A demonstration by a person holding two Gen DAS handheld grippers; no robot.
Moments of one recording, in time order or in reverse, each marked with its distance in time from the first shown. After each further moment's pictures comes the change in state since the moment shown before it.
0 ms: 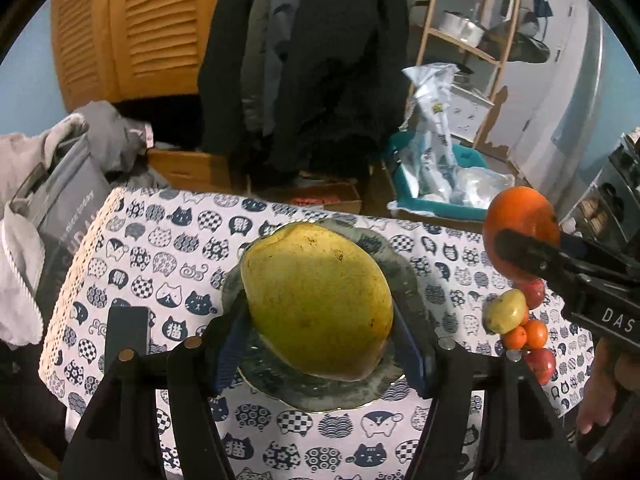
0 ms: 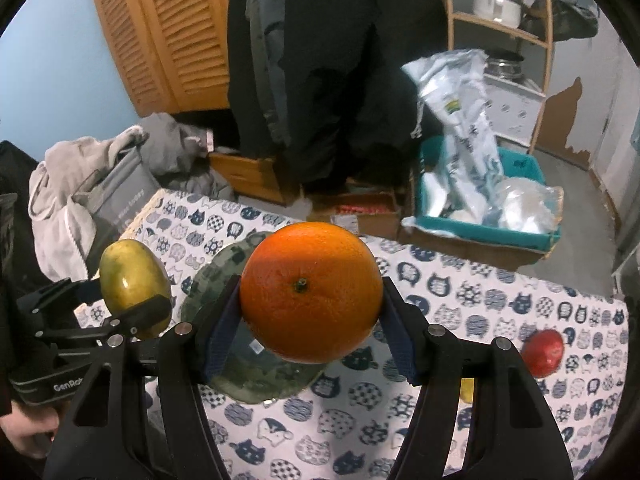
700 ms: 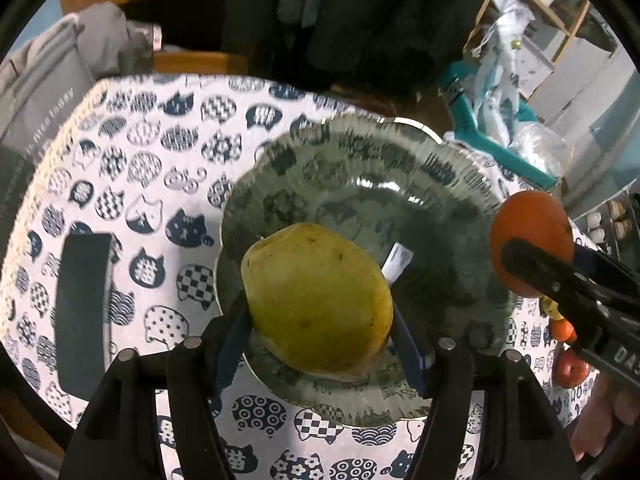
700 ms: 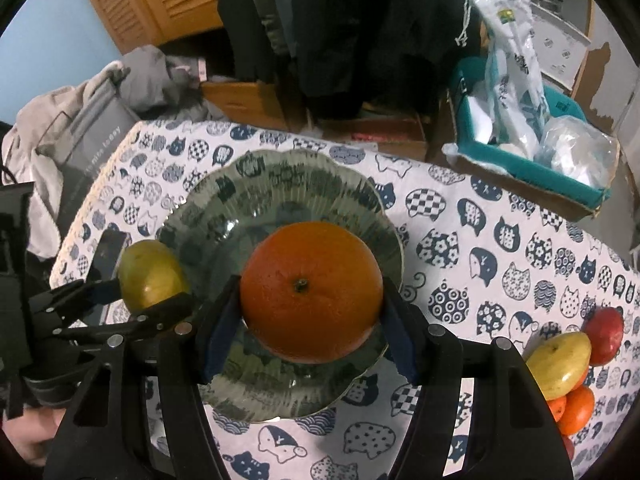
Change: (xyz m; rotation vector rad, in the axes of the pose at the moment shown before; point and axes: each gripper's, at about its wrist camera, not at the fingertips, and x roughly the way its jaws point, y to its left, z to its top) left arm 0.116 0.044 -0.036 -0.121 0.277 0.022; right arm 0.114 0.012 -0.030 0.012 0.241 0.029
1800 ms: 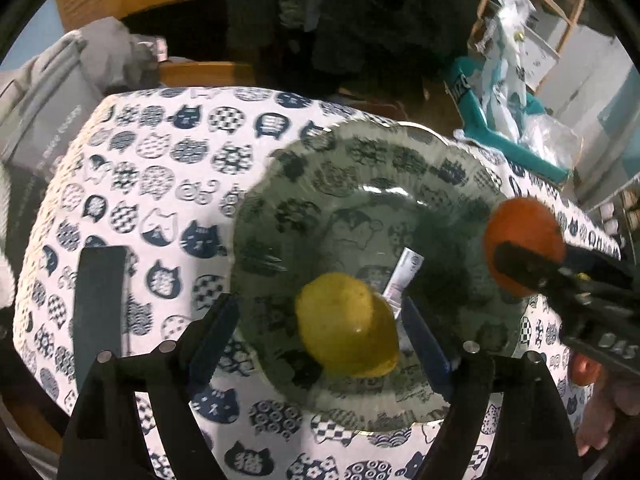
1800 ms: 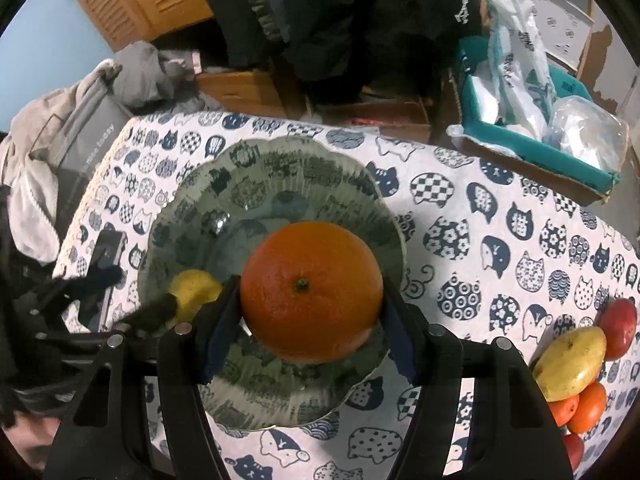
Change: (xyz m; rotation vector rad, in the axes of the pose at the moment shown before) left arm -0.010 0.001 0.005 0.024 -0.028 0.067; right arm 0.019 -0.007 0.003 0.029 0.045 0.025
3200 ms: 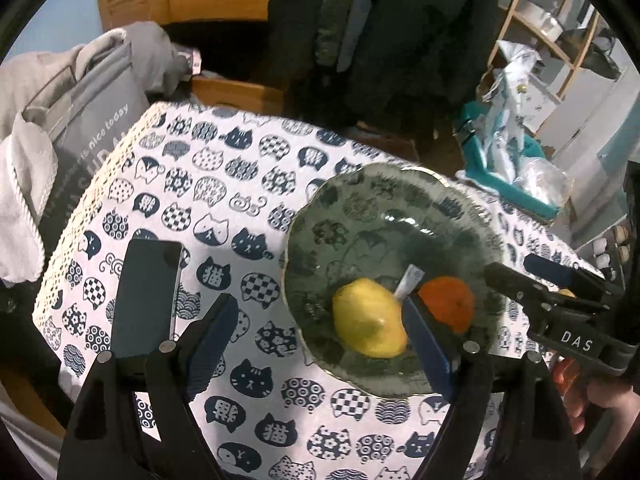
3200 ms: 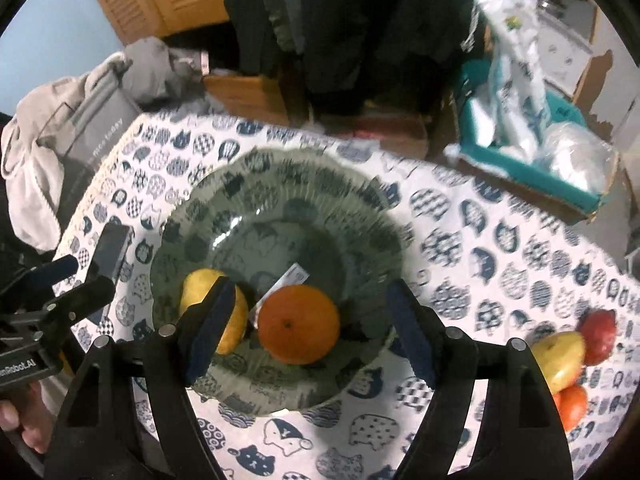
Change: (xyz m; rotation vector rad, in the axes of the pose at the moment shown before) left arm -0.061 0.025 -0.009 -0.073 -0.093 -0.018; right arm -0.031 0.019 0.000 -0.050 -0.045 -0.055
